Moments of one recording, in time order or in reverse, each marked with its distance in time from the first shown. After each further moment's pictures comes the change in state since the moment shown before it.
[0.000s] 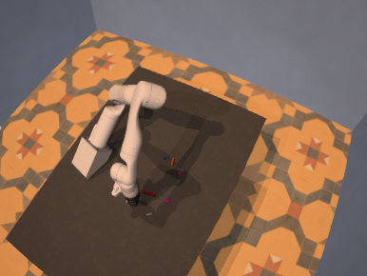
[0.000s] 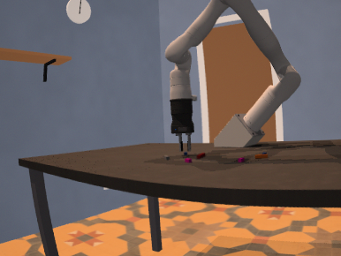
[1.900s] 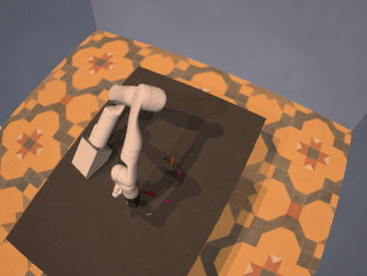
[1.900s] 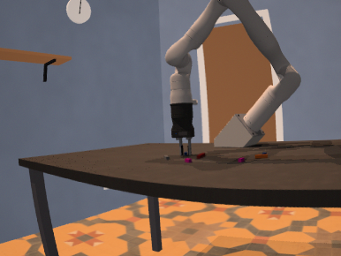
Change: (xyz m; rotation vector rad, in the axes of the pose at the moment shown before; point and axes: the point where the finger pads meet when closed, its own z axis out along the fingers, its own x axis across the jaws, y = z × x) arm 0.001 0.000 0.015 0.001 0.002 0.001
